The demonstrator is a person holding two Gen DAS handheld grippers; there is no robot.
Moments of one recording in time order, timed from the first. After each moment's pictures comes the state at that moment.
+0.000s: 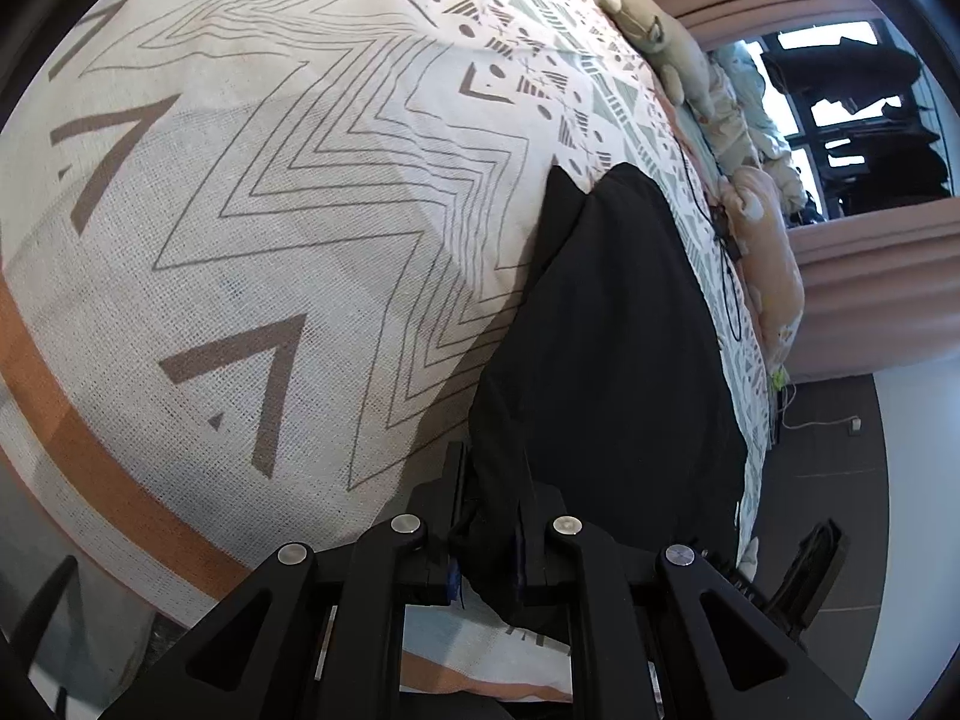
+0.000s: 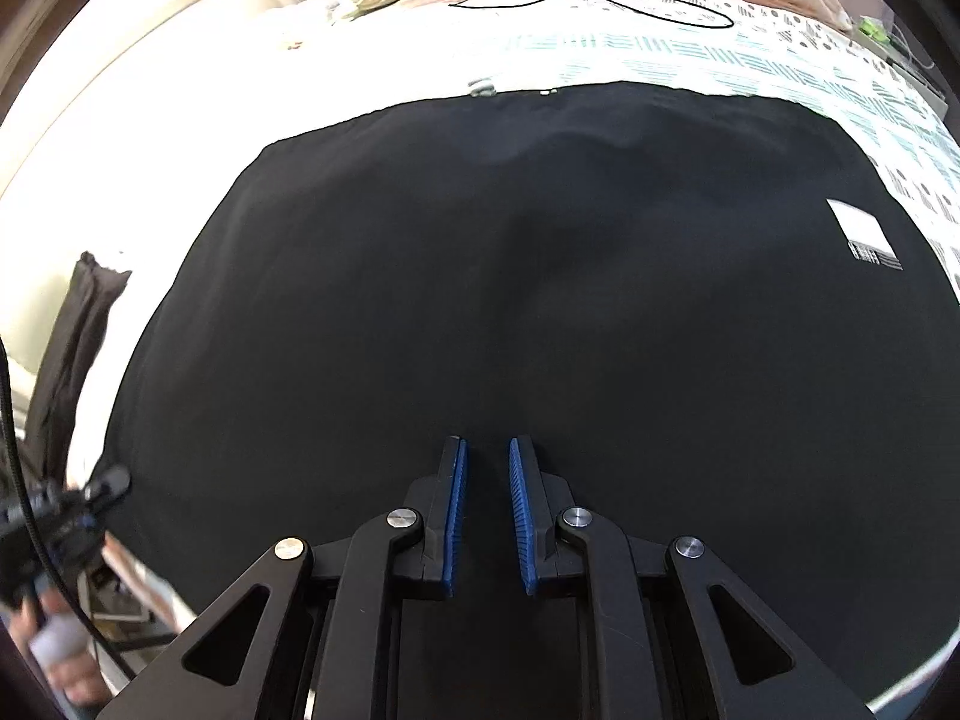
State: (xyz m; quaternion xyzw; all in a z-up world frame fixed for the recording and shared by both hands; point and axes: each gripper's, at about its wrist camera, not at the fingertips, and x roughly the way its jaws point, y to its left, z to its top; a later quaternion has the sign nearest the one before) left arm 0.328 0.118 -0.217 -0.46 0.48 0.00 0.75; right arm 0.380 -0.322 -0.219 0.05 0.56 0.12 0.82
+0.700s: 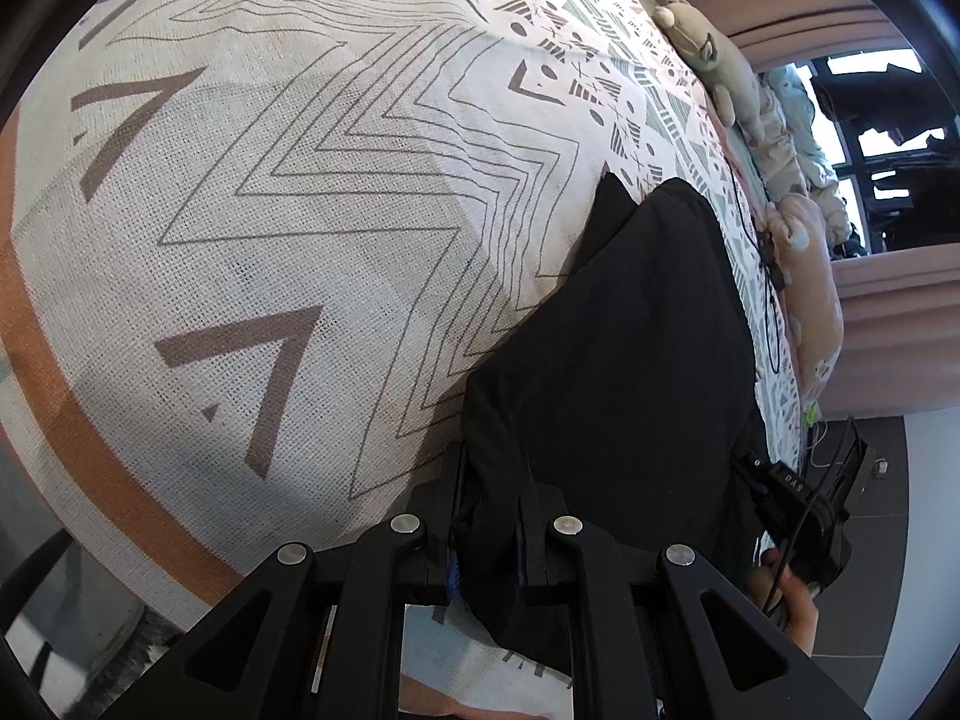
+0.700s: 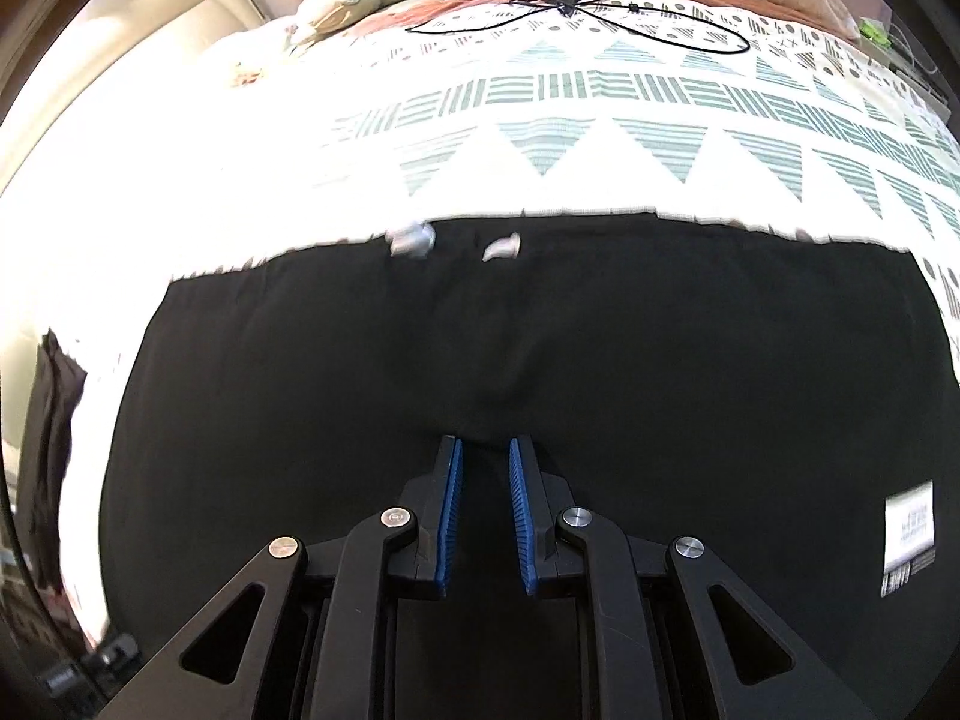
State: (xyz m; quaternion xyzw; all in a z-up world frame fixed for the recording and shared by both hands) left arm 0.332 0.115 -0.226 -0.46 0.49 0.07 0.73; right arm 0.500 -0.333 -0.226 0.07 0.56 0.10 0.82
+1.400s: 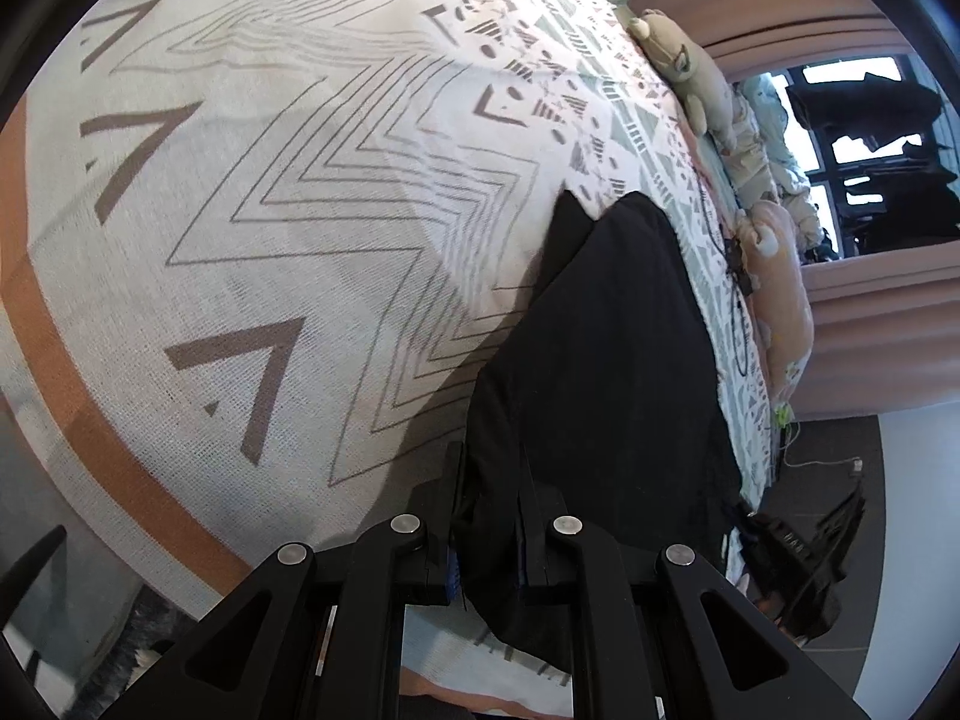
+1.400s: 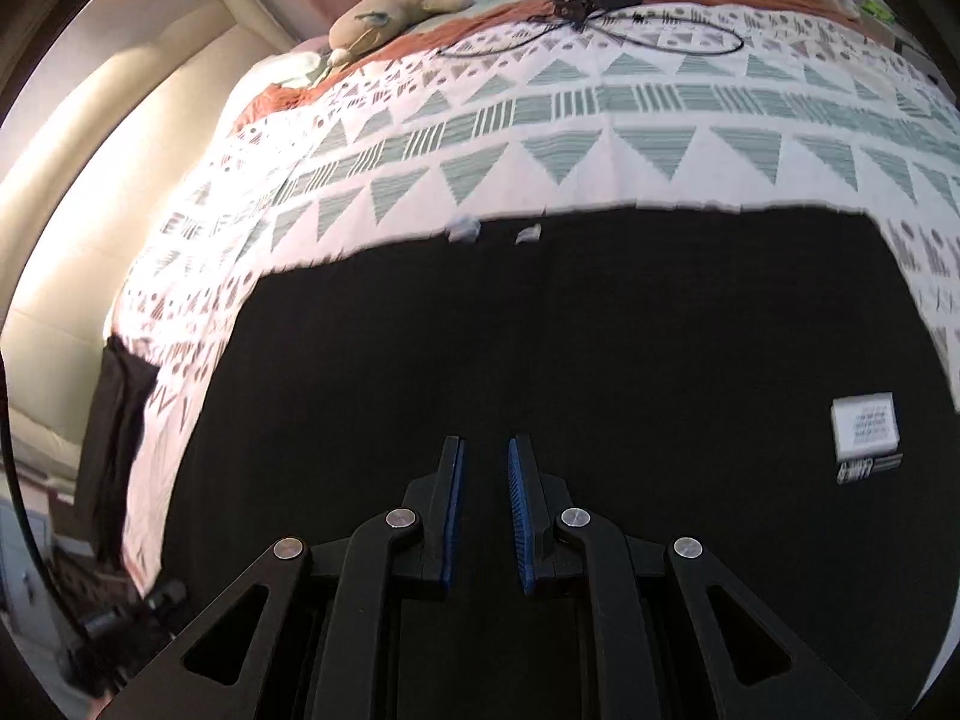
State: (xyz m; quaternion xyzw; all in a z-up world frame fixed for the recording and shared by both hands) left arm 0.324 0.121 -0.207 -0.48 0.47 0.04 0.74; right arm 0.453 -0.348 -0.190 0.12 0.55 0.15 0.81
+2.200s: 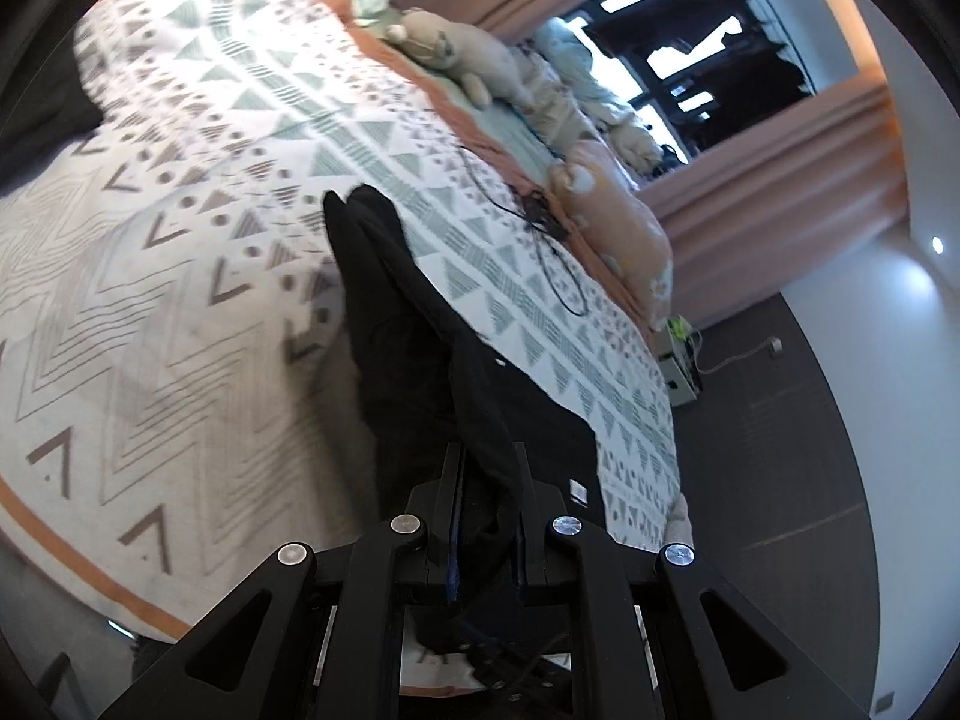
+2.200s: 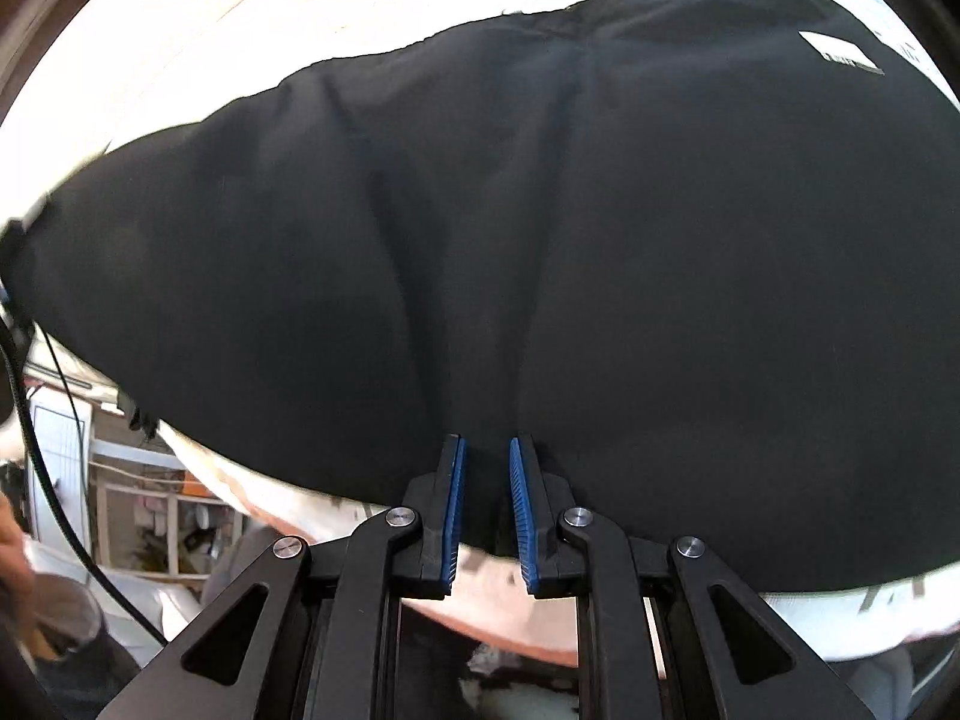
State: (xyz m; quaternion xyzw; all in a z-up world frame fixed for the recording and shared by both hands) left arm 0.360 0.013 -0.052 -0.37 0.40 -0.13 0.82; right arm 0.304 -0.349 -0.237 0.15 0.59 0.22 0.76
